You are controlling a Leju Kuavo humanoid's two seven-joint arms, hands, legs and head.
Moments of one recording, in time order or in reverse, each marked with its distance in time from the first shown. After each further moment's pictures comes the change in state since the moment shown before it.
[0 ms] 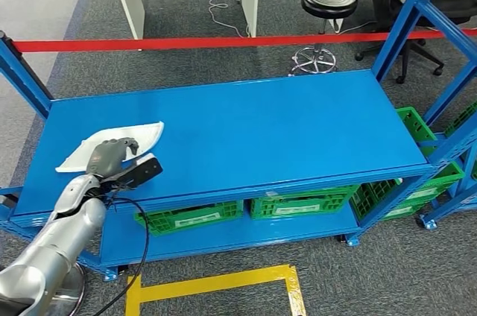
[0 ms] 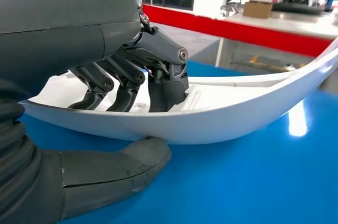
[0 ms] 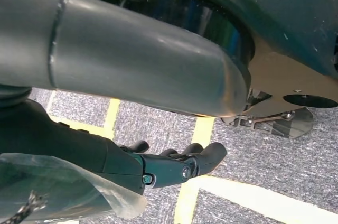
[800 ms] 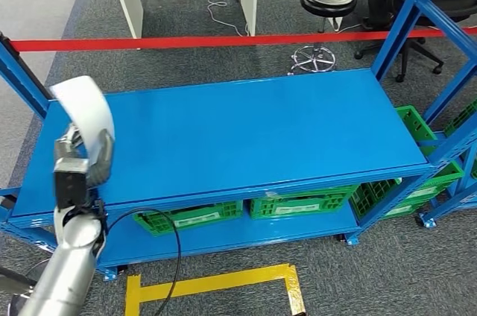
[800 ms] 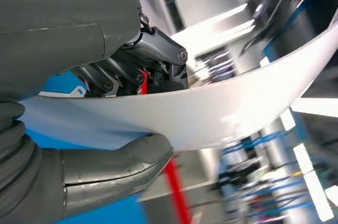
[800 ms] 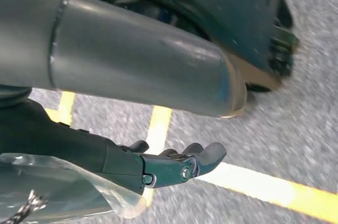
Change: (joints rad) left arm 0.343 -0.079 0.158 -0.699 0.644 0.215 -0.318; right arm 0.018 0.006 0.000 0.001 -0.006 -0.067 -0.235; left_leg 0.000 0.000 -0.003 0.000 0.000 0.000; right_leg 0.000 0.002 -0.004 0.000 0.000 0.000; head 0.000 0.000
